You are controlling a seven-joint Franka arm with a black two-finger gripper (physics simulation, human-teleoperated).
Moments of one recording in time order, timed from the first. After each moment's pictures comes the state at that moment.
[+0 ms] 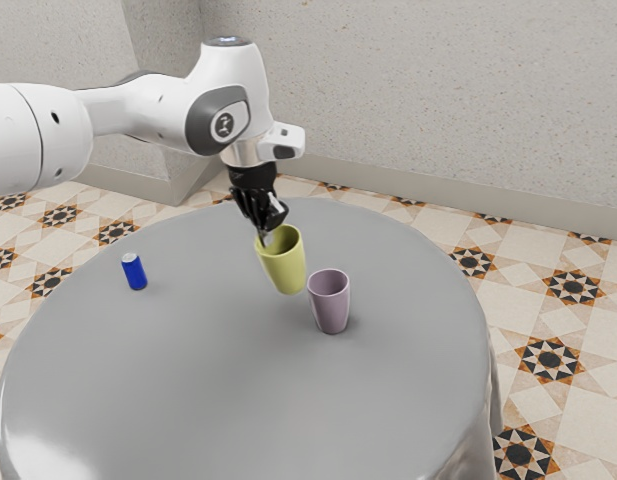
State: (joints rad) arm -0.23 0.30 0.12 -1.61 -0.04 1.92 0.23
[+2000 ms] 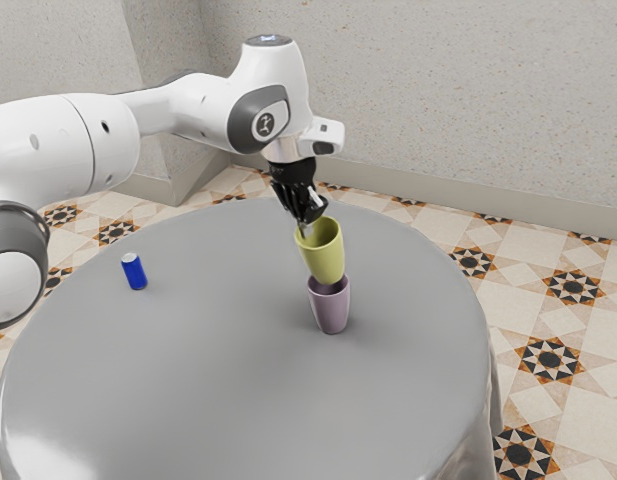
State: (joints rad) arm -0.21 0.47 0.05 -1.37 -0.03 1.91 0.23
